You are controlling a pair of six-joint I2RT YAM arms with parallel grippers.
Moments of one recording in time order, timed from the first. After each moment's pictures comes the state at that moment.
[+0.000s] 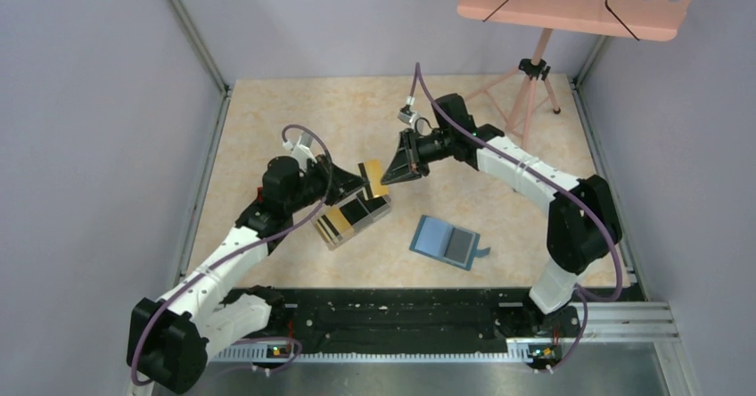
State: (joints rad) left arm -0.42 0.98 0.64 0.04 0.39 -1.06; right arm 0.57 1.70 1.35 -0.36 -0.94 0.67
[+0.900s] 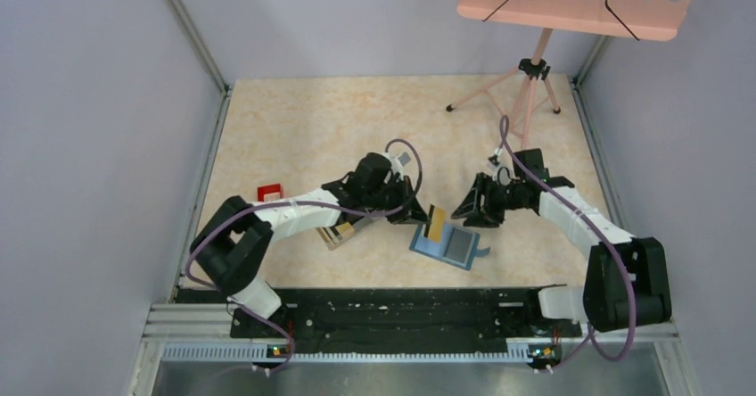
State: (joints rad) left arm -0.75 1.55 0.88 0.06 0.51 -0.96; right arm 0.17 1.32 0.77 -0.50 -0.76 0.52
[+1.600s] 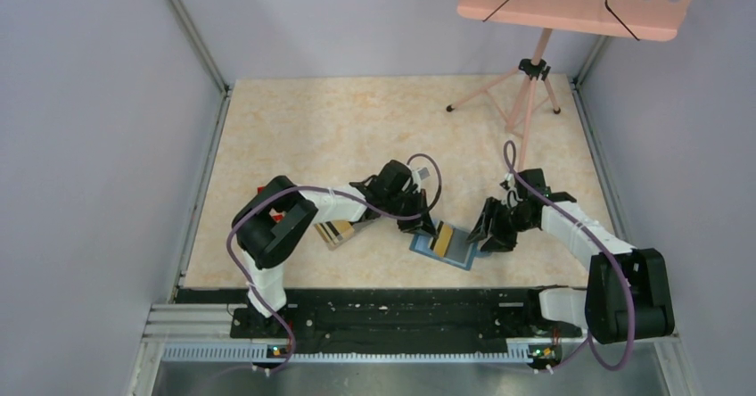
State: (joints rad) left arm -0.81 1.87 1.01 0.07 0.58 -0.85; right arm 0.11 1.24 0.60 -0.64 -0.51 0.49
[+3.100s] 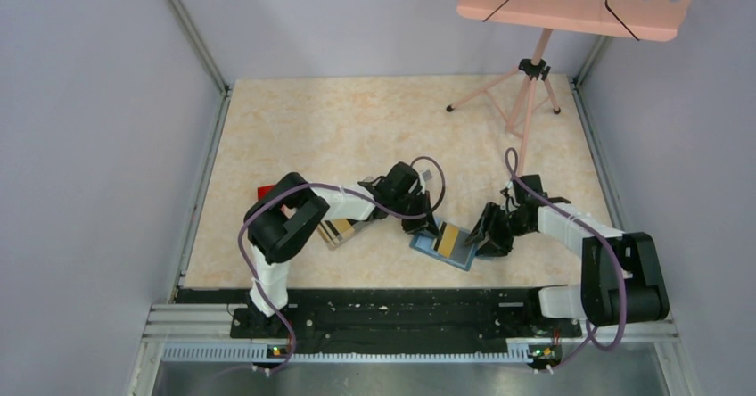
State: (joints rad) left arm -0.83 1.95 1.08 0.05 0.55 -0.89; right arm 0.10 1.32 0.53 -0.51 -0.55 0.59
